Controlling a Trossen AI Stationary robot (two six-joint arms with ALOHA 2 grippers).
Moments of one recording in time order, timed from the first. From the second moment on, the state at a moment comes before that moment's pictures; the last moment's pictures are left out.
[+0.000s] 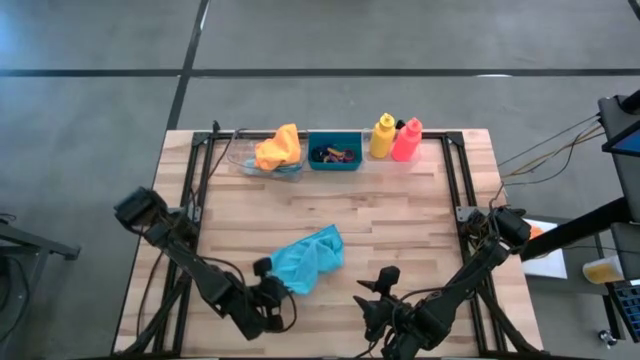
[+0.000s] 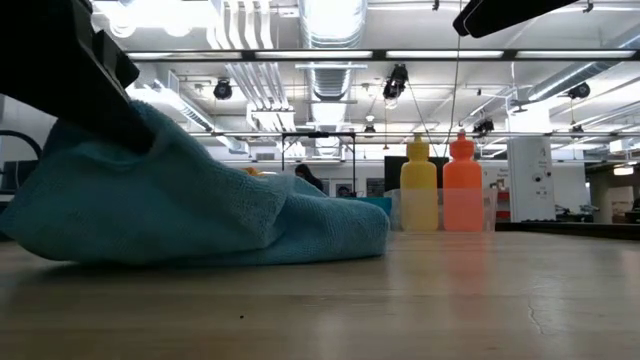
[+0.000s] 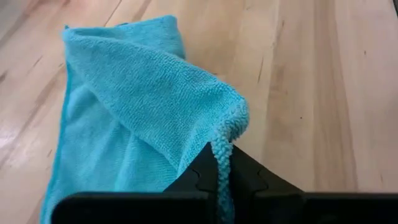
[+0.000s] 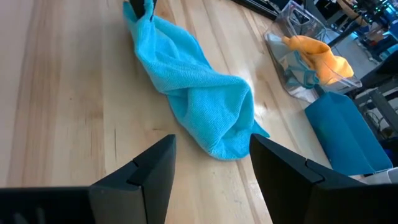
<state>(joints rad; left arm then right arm) -0.76 1.75 0.99 -0.31 -0.67 -0.80 0.83 1.95 1.45 -0.80 1.01 0.70</state>
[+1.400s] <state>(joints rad) -0.75 1.73 0.99 -0.39 -0.69 -0.91 0.58 1.95 1.29 -0.38 0.68 0.49</state>
